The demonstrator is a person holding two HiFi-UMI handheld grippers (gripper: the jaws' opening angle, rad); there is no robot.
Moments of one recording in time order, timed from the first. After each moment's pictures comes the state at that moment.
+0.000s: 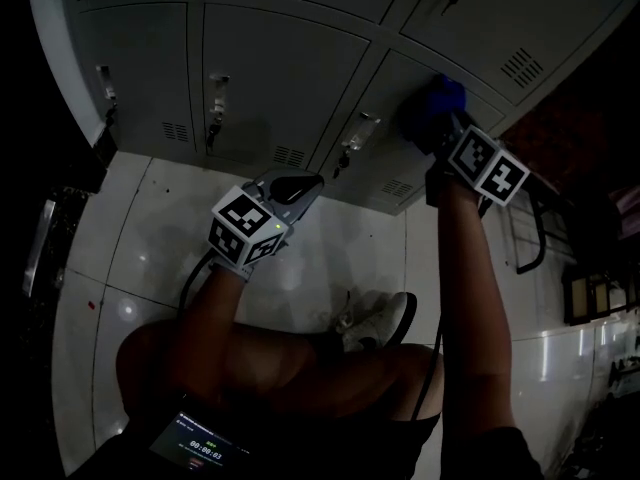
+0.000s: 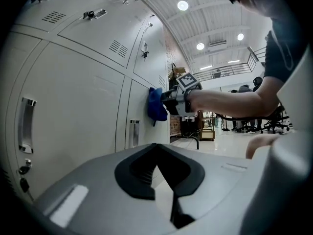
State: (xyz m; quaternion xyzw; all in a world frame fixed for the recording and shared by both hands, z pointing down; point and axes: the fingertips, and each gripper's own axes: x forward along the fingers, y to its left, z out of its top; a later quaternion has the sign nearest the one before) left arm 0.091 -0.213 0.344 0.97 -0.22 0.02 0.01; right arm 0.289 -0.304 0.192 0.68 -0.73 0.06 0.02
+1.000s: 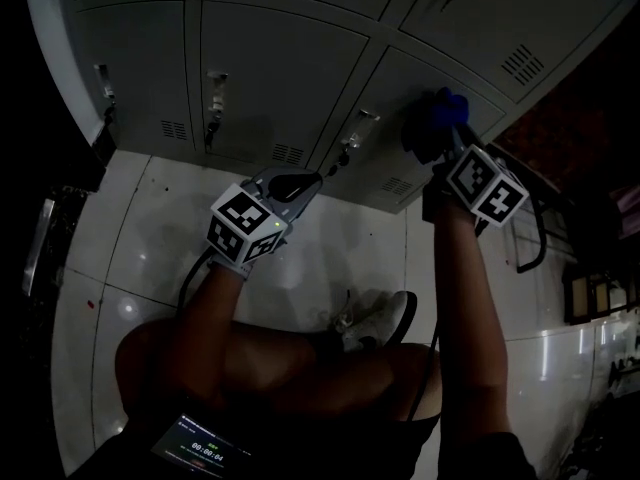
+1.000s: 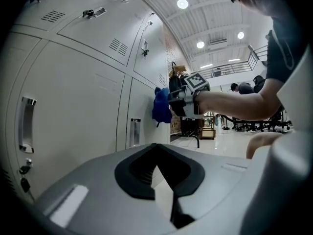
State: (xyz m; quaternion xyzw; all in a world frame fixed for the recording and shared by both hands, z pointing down) left arm 0.092 -0.215 0.348 0.97 -0.23 0.02 0.01; right arm 0.290 -0.279 0.204 0.68 -0.73 0.05 0.00
